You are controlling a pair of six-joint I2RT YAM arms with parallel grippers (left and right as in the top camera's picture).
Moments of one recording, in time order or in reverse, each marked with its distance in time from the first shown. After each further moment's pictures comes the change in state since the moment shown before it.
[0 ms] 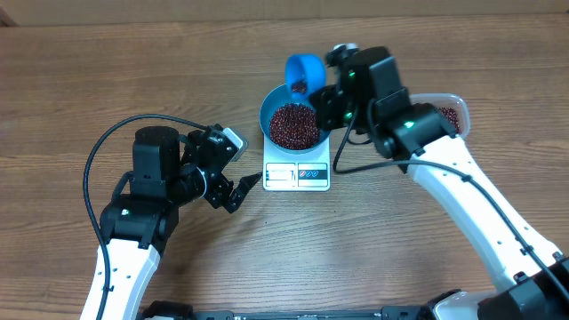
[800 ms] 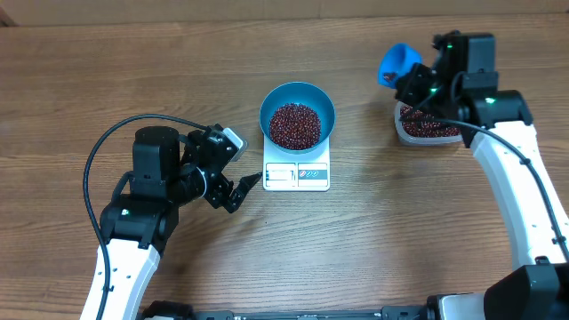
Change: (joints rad) left arm 0.000 0.000 0.000 0.000 0.000 0.000; right arm -0.401 0.000 0.000 -0.127 -0.039 0.132
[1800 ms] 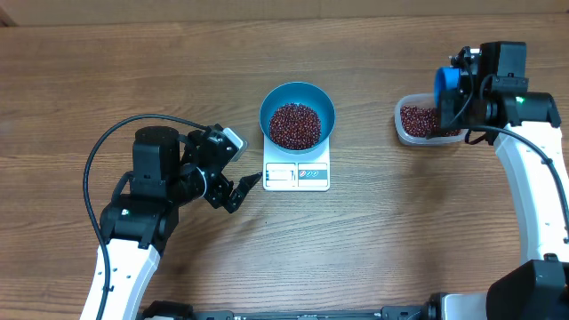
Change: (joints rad) left arm 0.000 0.000 0.000 0.000 0.000 0.000; right arm -0.123 0.000 0.000 -0.173 0.270 -0.605
